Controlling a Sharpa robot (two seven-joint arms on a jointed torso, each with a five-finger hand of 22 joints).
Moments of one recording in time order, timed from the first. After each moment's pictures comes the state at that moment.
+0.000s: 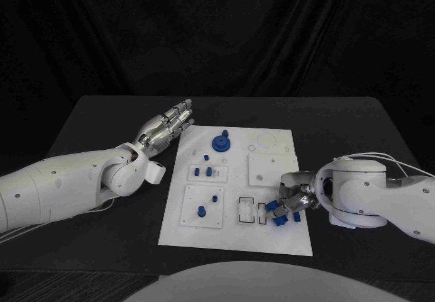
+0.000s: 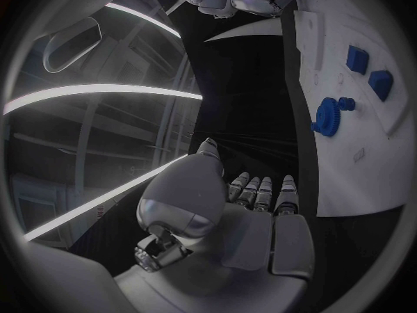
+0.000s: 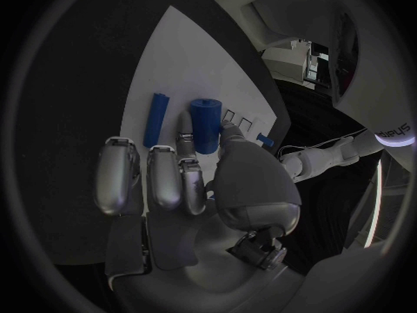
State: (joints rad) left arm 1.15 -0.88 -0.21 1.38 -0.15 -0.02 0.68; left_hand 1.25 0.28 -0.27 0.29 0.33 0.07 0.02 0.01 0.01 0.00 0.02 0.00 0.00 0.00 0.03 0.00 0.00 0.16 0.00 0.13 0.00 0.00; right arm 1.22 -0.95 -0.20 1.87 -1.22 0.16 -0.61; right_hand 1.14 -0.02 -0.09 0.14 0.49 1.06 0.07 0.22 0.46 1.46 -0.03 1.57 1.31 1.47 -0.10 1.35 1.13 0.05 1.47 0.01 1.30 1.31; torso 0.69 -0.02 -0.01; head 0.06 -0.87
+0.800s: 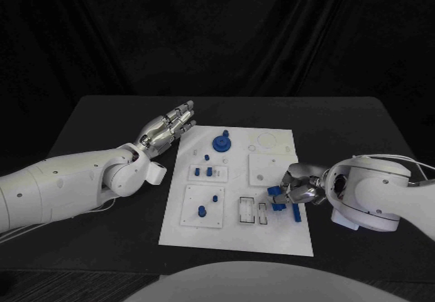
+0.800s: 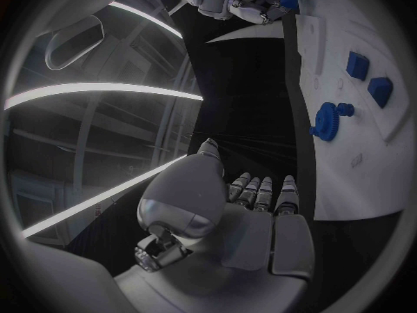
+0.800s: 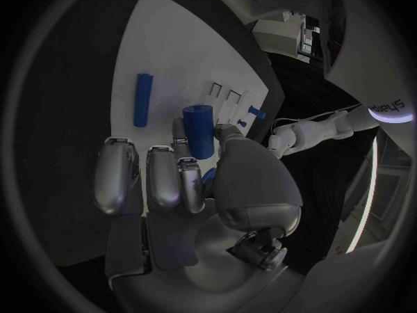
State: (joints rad) left arm 1.14 -0.88 -0.21 1.38 -0.15 0.00 0.68; left_hand 1.26 0.28 -0.27 0.29 0.33 0.07 0.04 0.01 0.01 0.00 0.04 0.00 0.00 0.00 0.04 0.00 0.00 0.15 0.00 0.14 0.00 0.00; right arm 1.25 -1.01 -0.21 1.93 -1.10 -0.03 -0.58; right_hand 1.13 -0.02 0.00 0.23 0.77 0.95 0.06 0.33 0.57 1.46 -0.02 1.57 1.31 1.46 -0.09 1.36 1.12 0.05 1.47 0.01 1.30 1.31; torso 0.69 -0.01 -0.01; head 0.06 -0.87
